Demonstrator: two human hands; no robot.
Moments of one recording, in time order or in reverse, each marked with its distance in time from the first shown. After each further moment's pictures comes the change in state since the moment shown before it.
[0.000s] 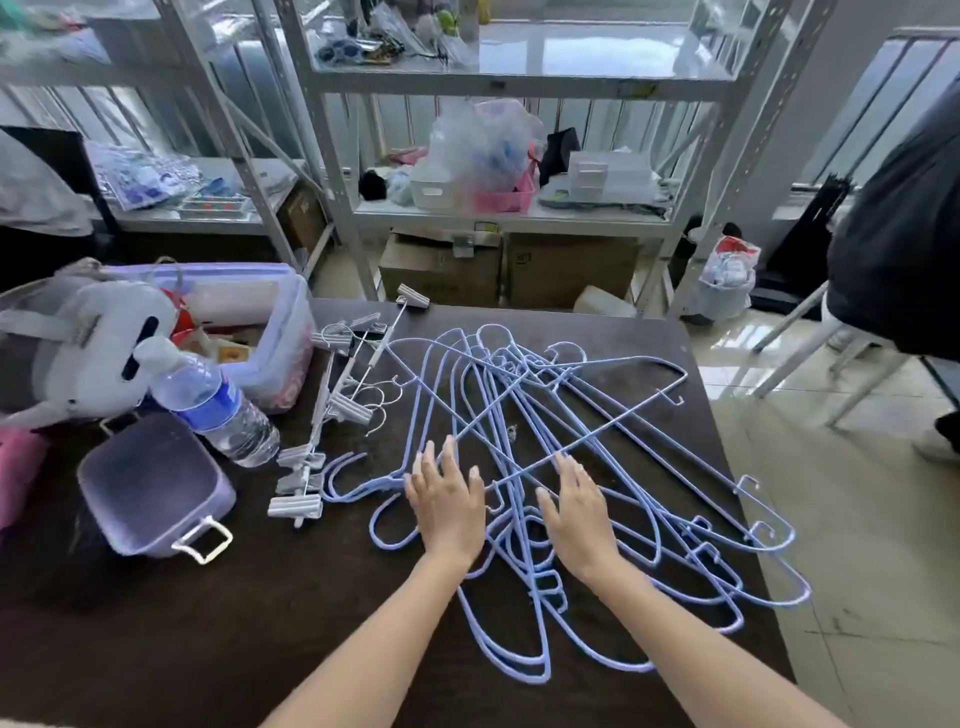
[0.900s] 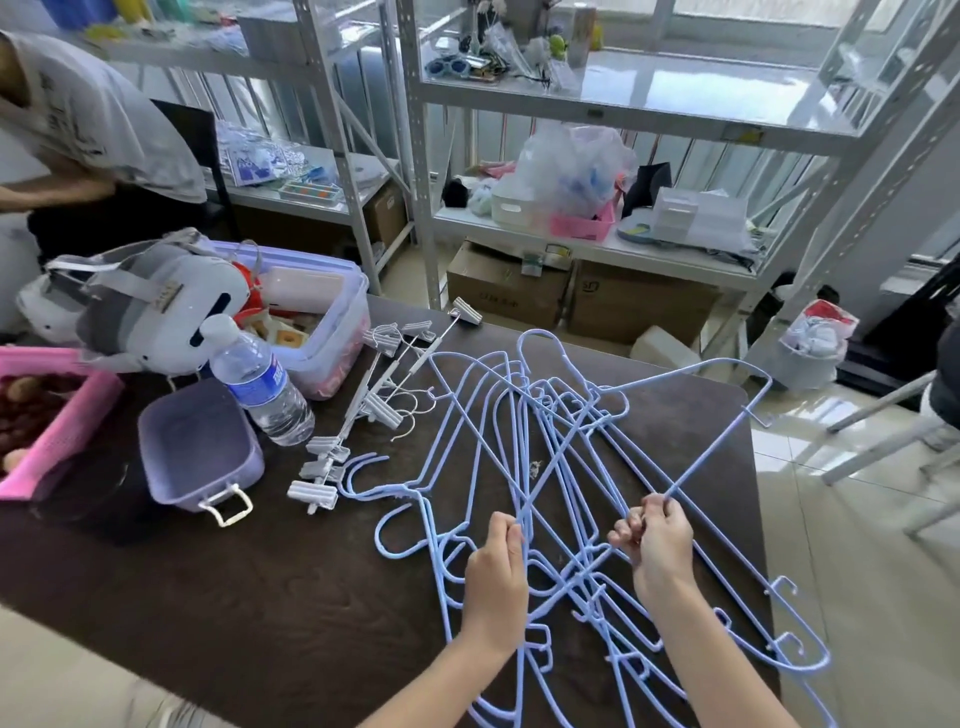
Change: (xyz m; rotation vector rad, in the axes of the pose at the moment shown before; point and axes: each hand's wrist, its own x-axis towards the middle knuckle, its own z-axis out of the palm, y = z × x) left_hand -0.052 0.042 0.009 -0.544 0.074 0.023; right_hand 0.043 0.020 -0.060 1.300 0.174 0.340
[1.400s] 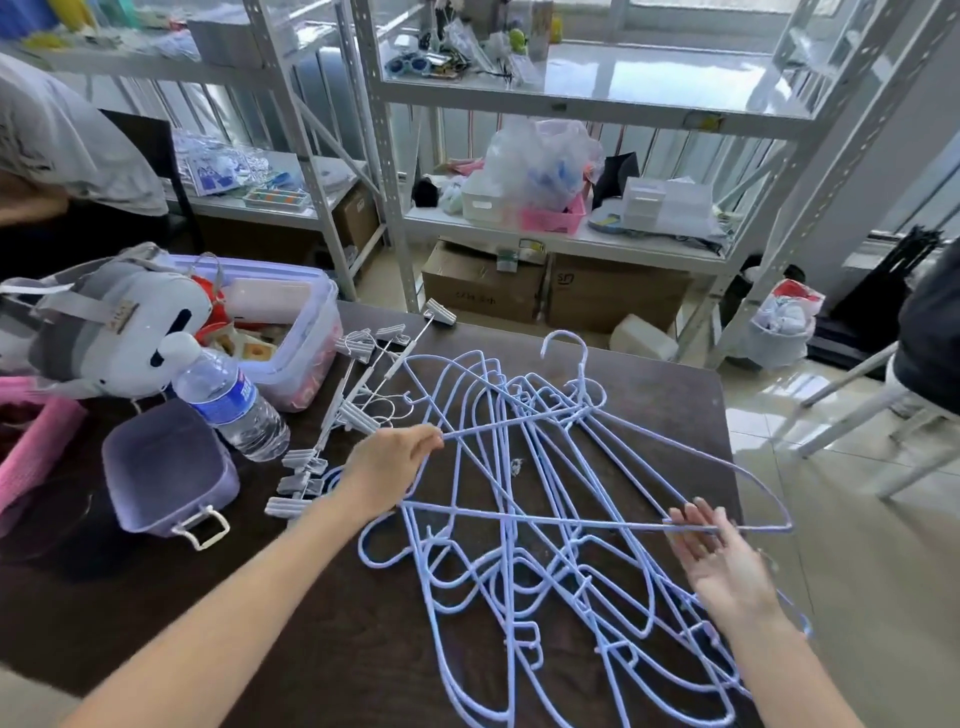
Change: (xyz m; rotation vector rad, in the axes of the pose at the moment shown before) left_hand 0.108 0.015 -0.109 0.623 -0.180 0.249; right_hand 0.000 -0.034 -0.075 0.490 0.059 0.204
